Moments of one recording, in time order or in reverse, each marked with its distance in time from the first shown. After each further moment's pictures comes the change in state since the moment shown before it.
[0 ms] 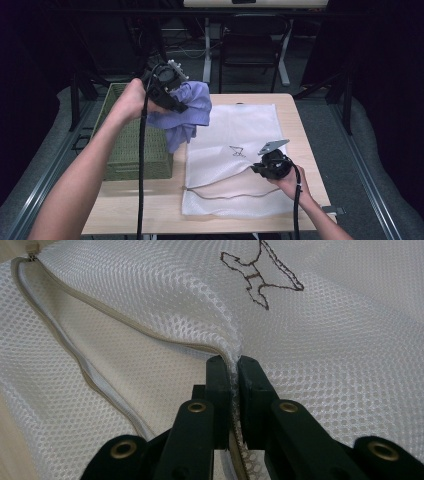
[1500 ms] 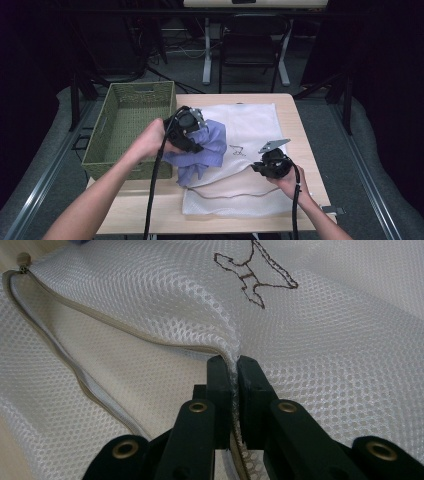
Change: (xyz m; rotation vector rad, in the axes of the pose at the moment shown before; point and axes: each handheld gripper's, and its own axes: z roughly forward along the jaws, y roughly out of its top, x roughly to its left) left arm -0.068 -0.021 0.070 0.049 -0.158 0.112; right arm -0.002 0.000 0.002 -0.011 -0.021 0.044
